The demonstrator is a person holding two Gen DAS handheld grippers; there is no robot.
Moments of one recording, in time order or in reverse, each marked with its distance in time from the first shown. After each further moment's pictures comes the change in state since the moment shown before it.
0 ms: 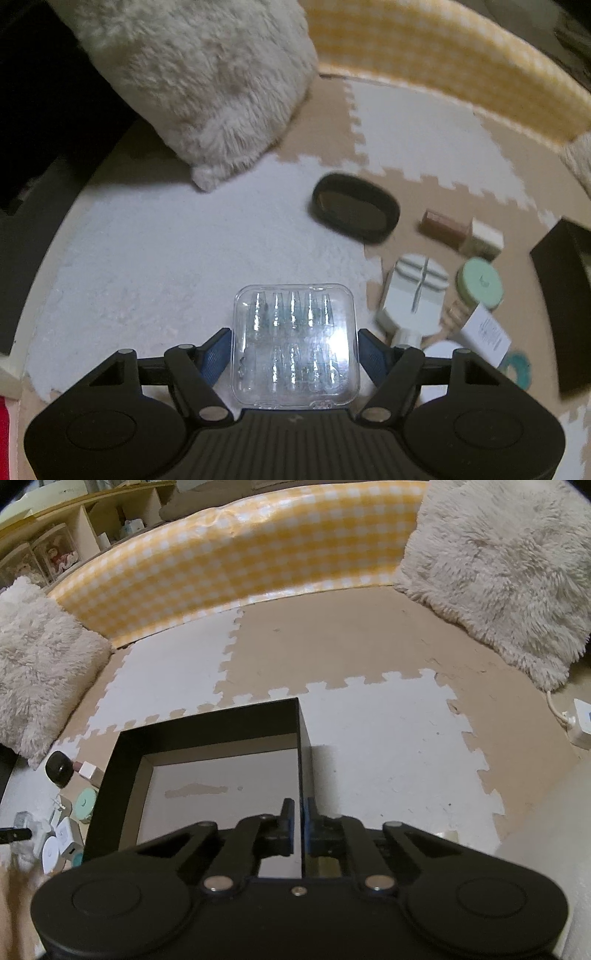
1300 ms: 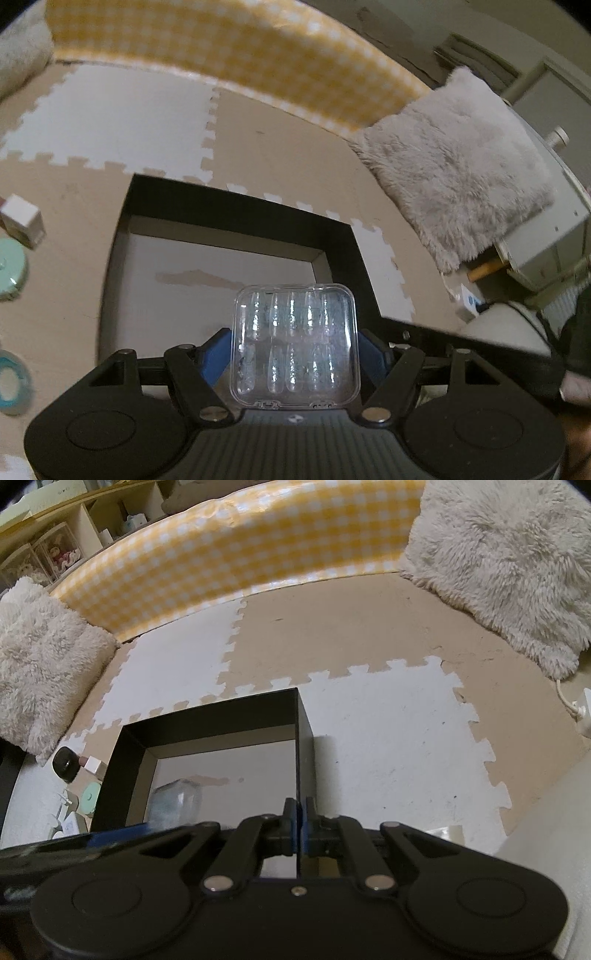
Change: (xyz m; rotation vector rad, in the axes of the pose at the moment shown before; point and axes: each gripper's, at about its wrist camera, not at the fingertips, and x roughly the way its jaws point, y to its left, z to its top) left arm 0.003 -0.295 -0.019 -0.039 0.002 -0.546; right arm 0.004 -0.010 0.001 0.015 0.037 0.047
